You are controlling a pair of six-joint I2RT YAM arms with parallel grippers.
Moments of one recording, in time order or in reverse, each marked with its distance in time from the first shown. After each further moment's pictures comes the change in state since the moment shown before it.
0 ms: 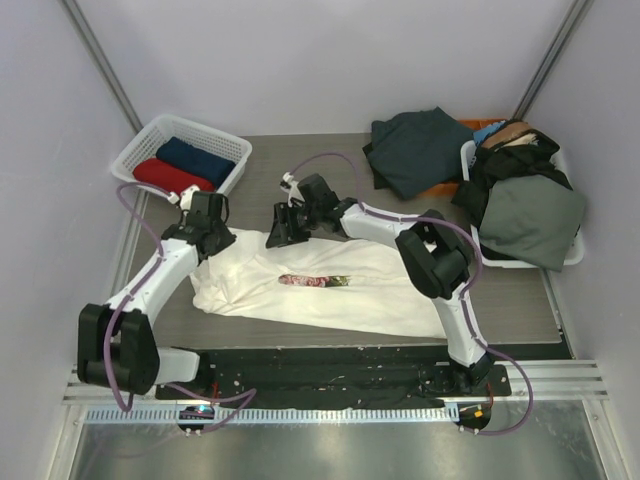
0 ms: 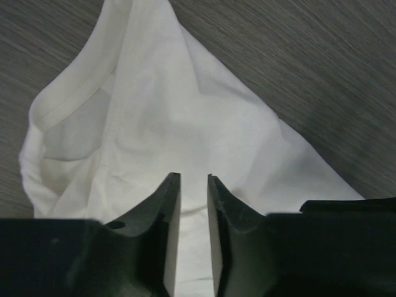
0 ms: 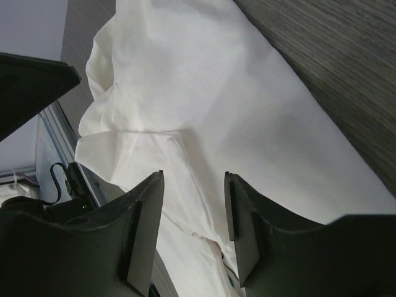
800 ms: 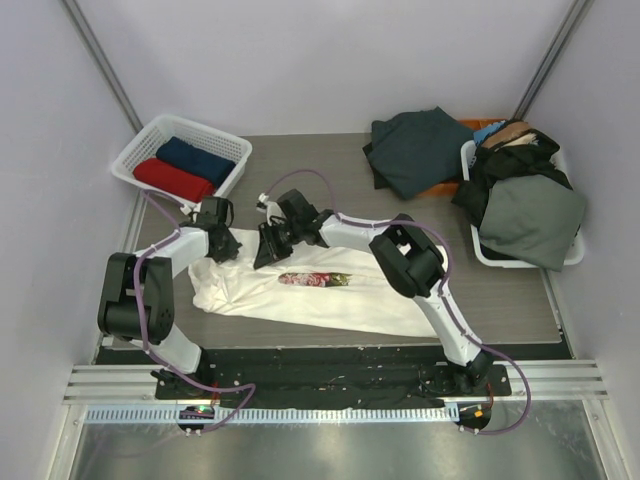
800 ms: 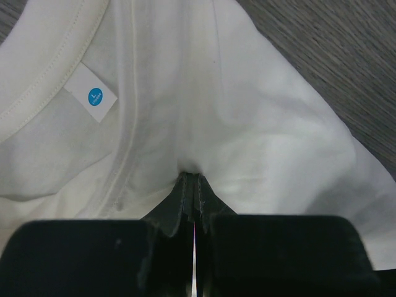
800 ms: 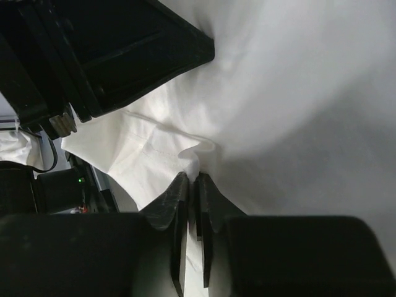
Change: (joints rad) left arm 0.068 0.334 0.000 0.151 0.140 0.017; right arm 0.072 0.200 0.150 0.009 -0.166 -0.066
